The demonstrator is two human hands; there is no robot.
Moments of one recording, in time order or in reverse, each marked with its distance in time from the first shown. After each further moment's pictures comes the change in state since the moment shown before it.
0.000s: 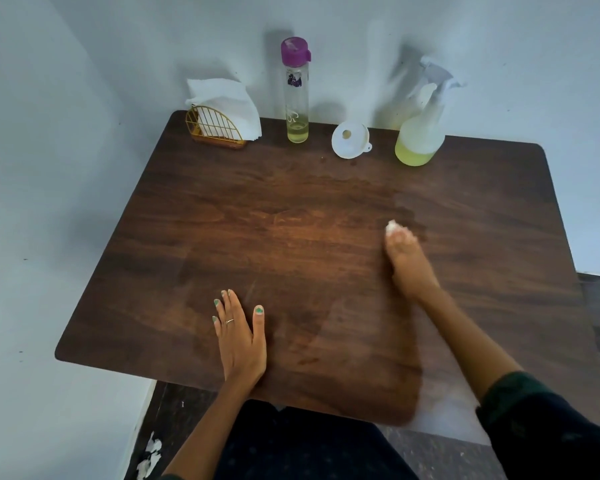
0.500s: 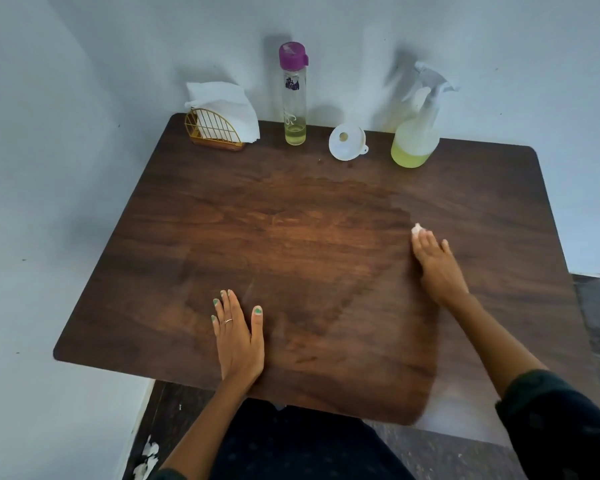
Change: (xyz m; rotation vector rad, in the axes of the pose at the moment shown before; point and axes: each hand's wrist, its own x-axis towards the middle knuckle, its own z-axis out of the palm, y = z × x) left_hand -0.003 0.001 -0.004 -0.014 -0.018 0.017; right_hand -0.018 0.056 -0.004 0.035 0.014 0.101
